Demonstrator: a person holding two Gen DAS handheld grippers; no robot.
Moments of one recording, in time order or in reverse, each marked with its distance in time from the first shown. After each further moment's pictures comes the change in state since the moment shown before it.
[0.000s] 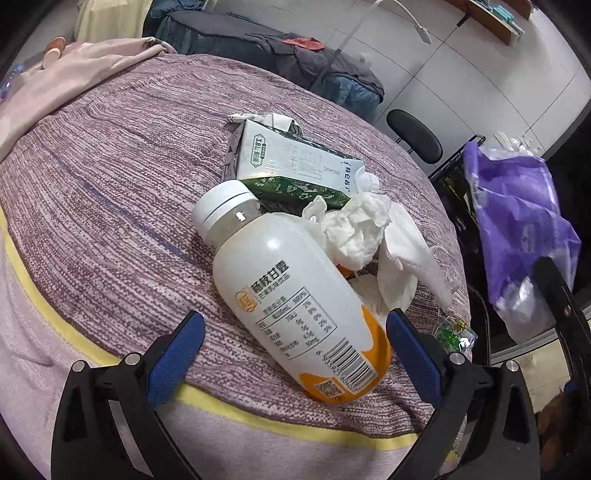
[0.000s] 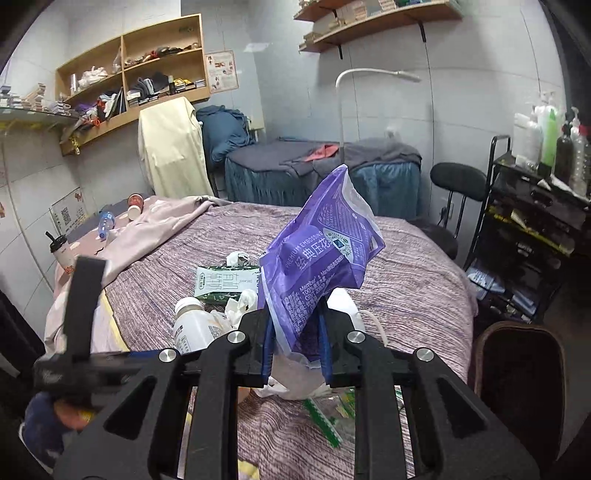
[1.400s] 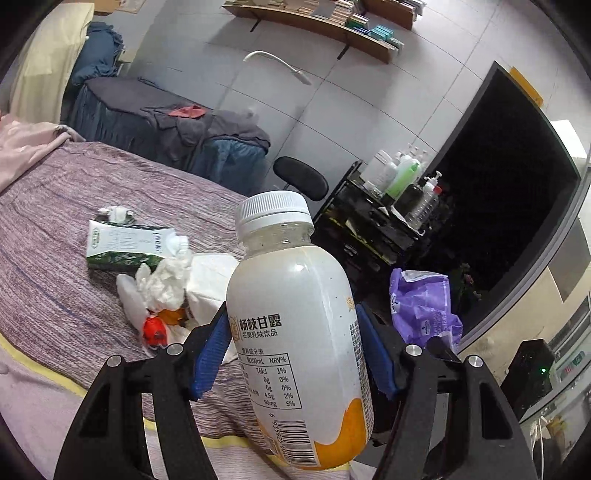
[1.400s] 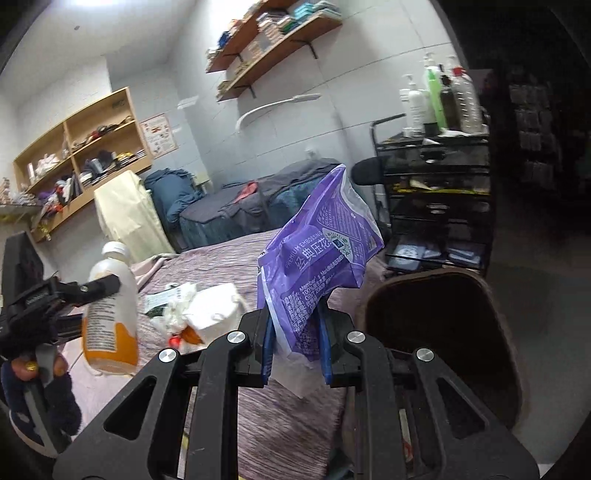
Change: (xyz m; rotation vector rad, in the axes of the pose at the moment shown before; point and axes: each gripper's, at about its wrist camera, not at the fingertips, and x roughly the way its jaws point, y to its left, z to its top) left arm -0.065 -0.109 -0.024 0.213 -0.241 -0.317; right arm -0.119 -0.153 -0.072 0.311 -0.141 -0.116
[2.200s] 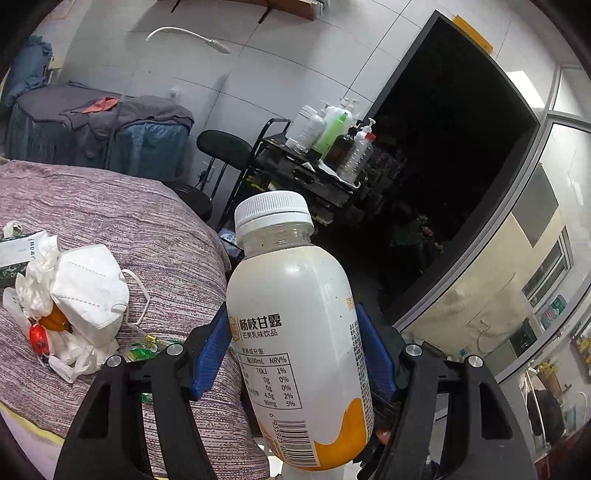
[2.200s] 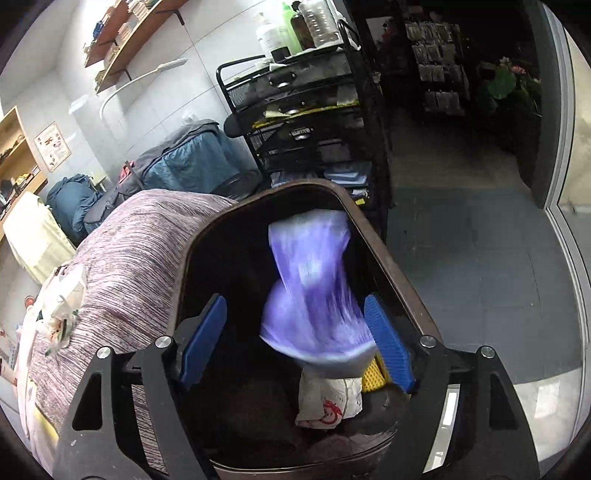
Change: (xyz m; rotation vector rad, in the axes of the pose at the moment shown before) left arm 0.060 -0.097 -0.021 0.149 0.119 -0.167; right arm 0.040 -0.146 -0.057 0.237 0.158 -0.335
